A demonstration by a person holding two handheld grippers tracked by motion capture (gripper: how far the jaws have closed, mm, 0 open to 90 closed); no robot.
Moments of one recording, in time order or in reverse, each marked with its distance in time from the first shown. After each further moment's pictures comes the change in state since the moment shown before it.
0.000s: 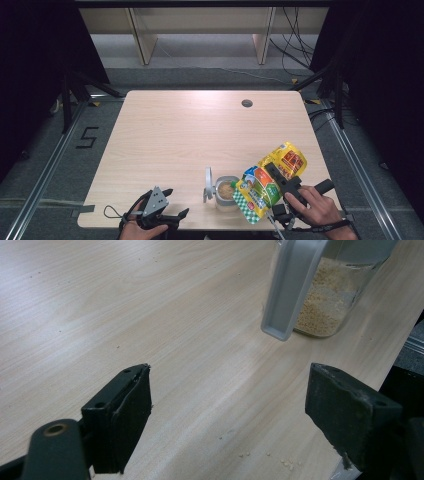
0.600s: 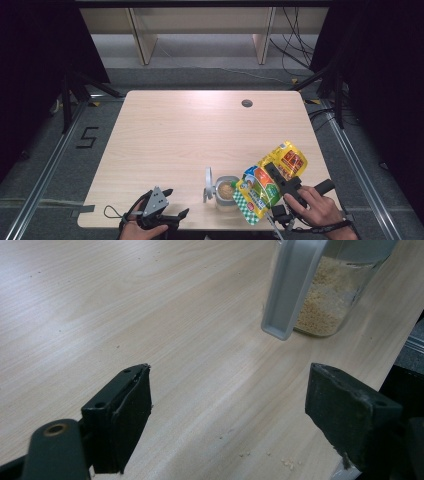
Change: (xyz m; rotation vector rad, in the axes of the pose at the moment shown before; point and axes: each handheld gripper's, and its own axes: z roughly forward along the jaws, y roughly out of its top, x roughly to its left) left arm 0.000 0.000 0.001 -0.004 -0.001 -0.004; right arm -0.003 0.002 -0.003 0.026 0.010 -0.041
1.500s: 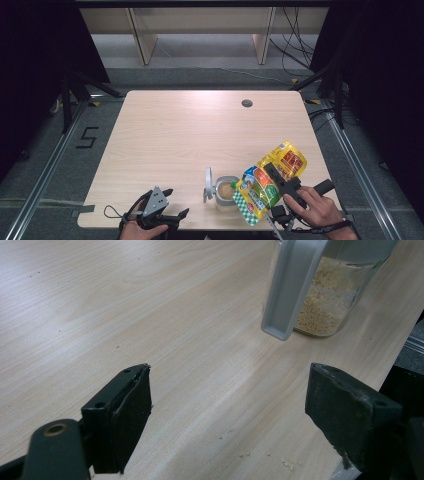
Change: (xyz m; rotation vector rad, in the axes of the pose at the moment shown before) left arm 0.000 0.000 0.000 0.004 0.001 -0.001; right arm 0.000 0.001 0.000 -0.001 0.008 -0.009
